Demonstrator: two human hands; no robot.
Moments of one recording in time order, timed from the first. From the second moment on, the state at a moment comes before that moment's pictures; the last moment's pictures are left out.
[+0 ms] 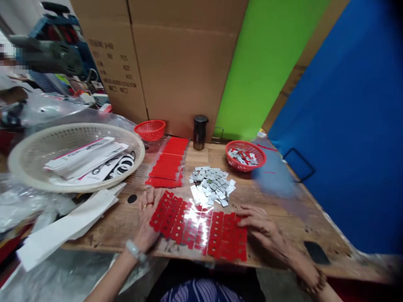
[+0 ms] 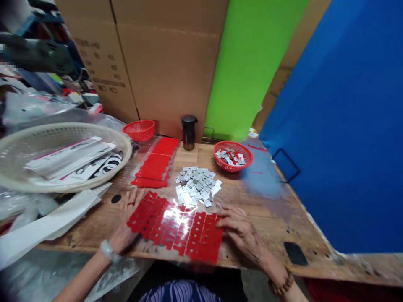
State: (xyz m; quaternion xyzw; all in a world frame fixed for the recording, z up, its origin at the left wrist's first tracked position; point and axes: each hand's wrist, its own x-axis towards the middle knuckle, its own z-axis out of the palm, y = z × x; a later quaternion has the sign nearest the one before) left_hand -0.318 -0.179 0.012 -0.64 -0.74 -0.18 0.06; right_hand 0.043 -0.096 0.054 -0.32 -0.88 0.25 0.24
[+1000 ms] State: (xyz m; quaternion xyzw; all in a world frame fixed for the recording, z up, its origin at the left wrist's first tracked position) left_hand -0.228 -0.204 0.016 -0.81 -0.58 -0.11 -0.06; right_hand -0.035 -0.066 0.046 -0.27 -0.95 0.12 0.14
